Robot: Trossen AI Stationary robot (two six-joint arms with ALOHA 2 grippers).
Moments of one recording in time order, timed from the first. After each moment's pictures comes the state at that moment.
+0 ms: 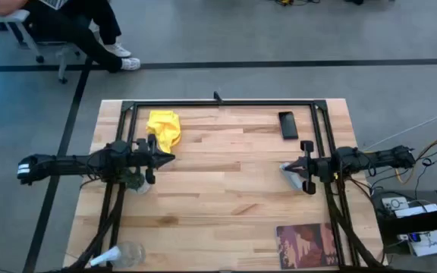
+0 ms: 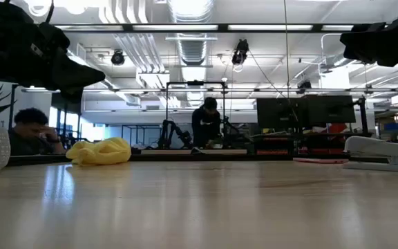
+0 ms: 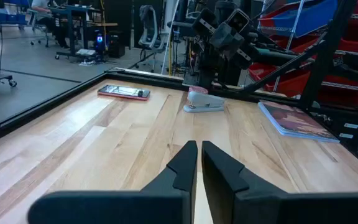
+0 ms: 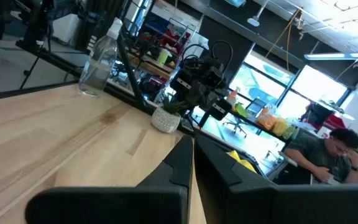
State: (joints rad) left arm 0.15 0.36 0.02 0.28 0.06 -0.14; right arm 0.15 0.02 0.02 0.11 0.00 -0.49
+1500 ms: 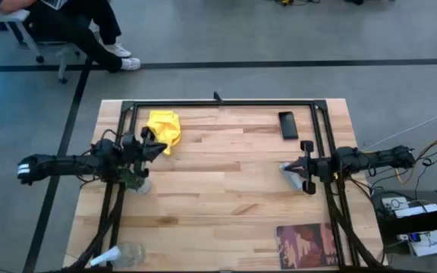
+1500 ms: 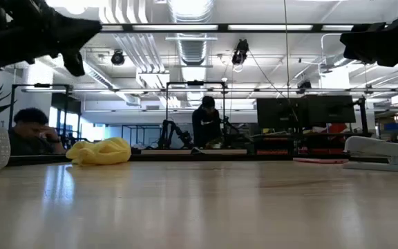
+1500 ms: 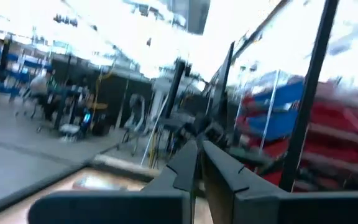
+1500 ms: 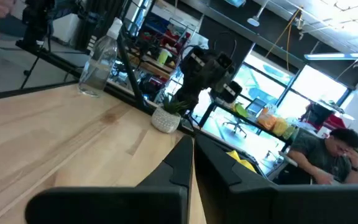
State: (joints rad) left arm 0.15 0.36 0.02 0.73 0.05 -0.31; right arm 0.15 0.02 0.02 0.11 0.00 -0.49
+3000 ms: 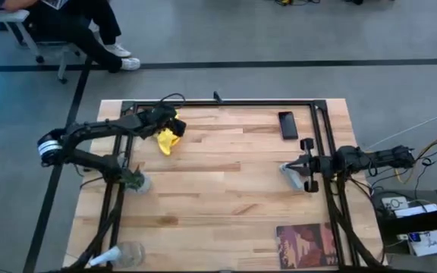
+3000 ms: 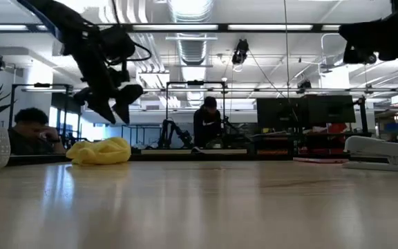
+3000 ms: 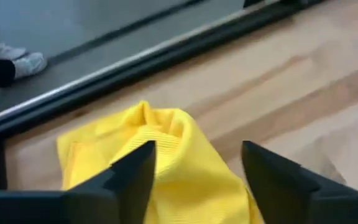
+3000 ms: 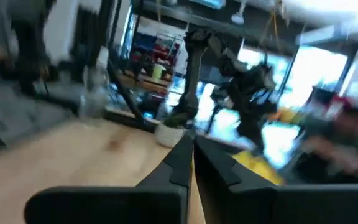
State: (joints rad) left arm 0.54 1.30 0.78 -0.42 -0.44 -0.44; right arm 0.15 0.02 0.02 0.17 0.03 -0.13
